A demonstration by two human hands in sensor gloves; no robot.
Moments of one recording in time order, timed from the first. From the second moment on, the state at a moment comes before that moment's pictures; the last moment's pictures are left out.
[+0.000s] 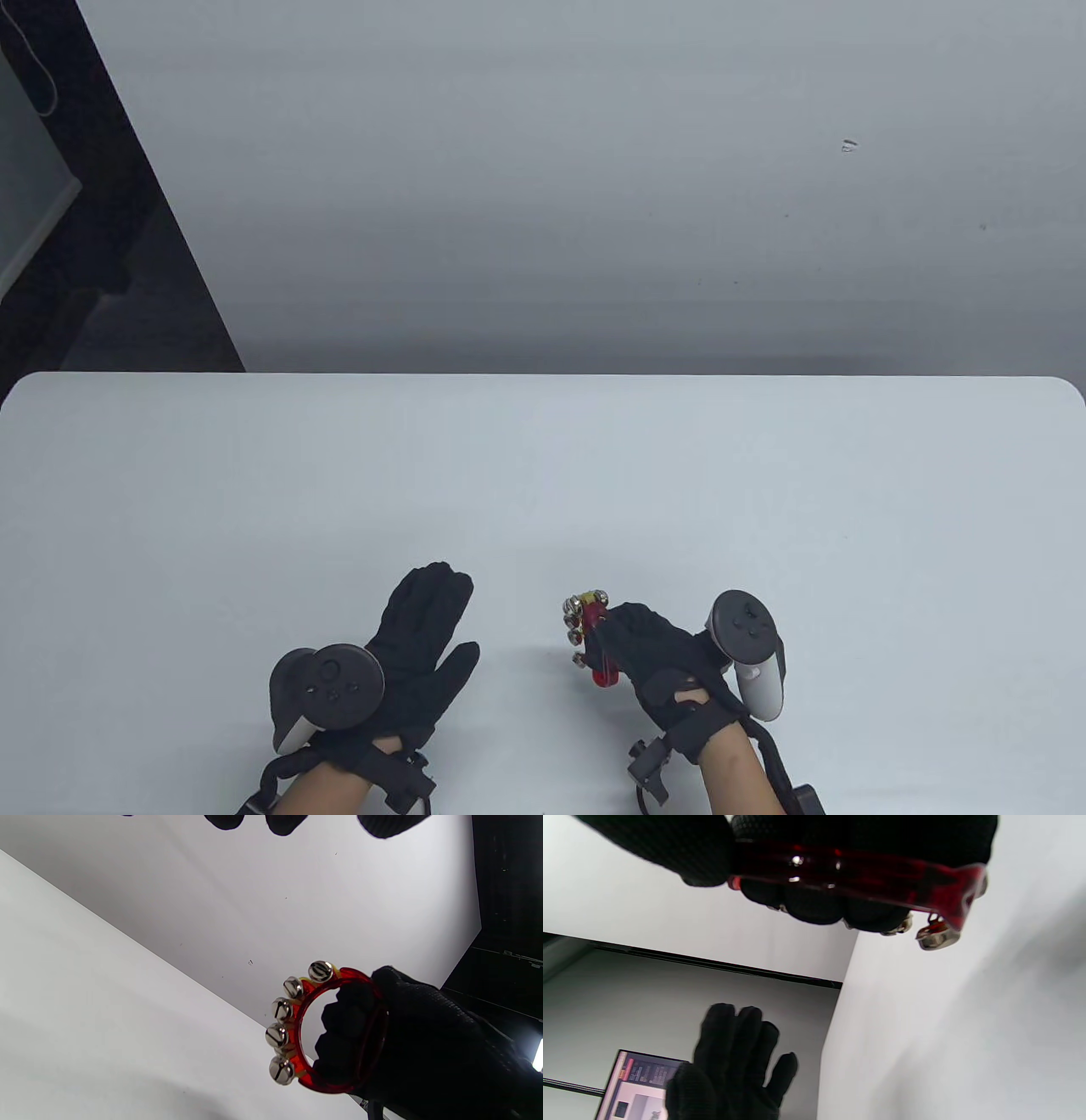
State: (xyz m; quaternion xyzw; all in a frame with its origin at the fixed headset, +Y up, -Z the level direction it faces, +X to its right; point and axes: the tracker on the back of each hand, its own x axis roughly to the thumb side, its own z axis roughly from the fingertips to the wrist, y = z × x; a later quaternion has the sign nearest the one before) left_hand -0.212 -0.701 -0.289 0.06 -0.26 0.35 0.90; right_hand 0.115 -0.746 -0.317 0.13 0.13 0.74 0.65
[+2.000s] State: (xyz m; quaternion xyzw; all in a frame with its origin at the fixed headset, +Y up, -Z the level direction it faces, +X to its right) left_hand -0.210 -0.700 -0.288 0.06 -0.26 0.35 0.90; right_hand 0.124 -0.700 -0.303 0.21 0.05 0.70 0.68
